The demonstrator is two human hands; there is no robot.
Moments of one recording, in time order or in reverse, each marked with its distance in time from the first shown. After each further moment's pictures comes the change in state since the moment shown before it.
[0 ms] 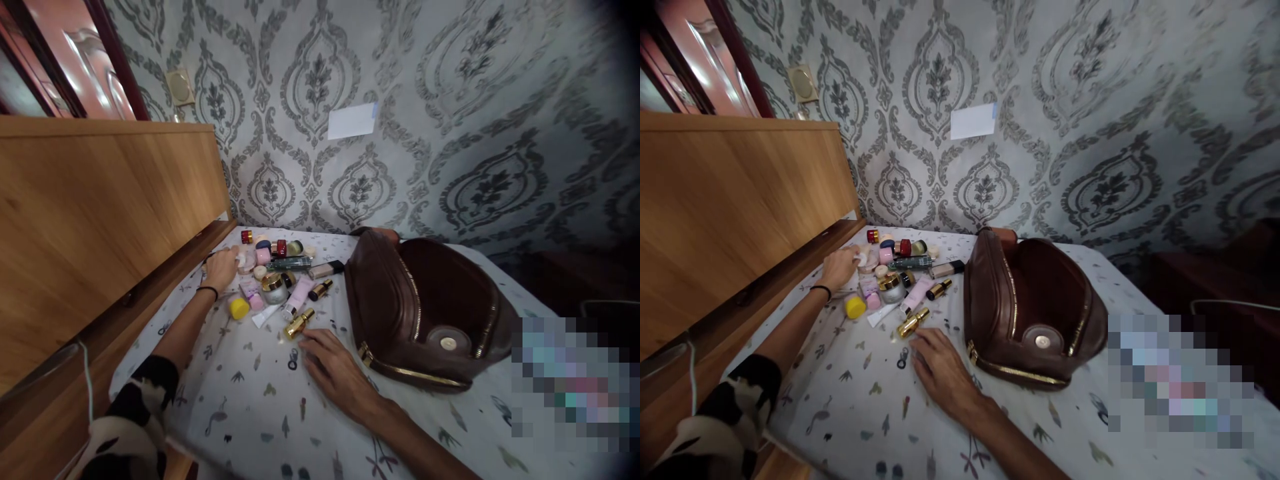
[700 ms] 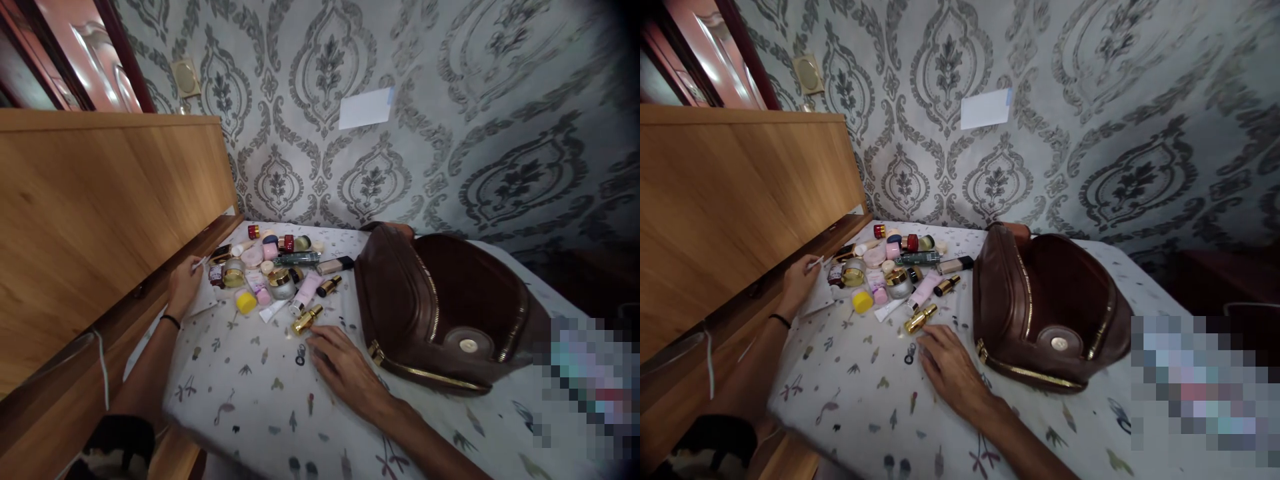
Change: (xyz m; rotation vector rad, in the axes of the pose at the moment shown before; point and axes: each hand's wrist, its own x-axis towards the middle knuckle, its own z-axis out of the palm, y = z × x) left_hand -0.048 -0.095 0.009 -0.261 0.230 -0.218; right_hand 0.000 0.001 0.001 -0.014 0.010 -0.003
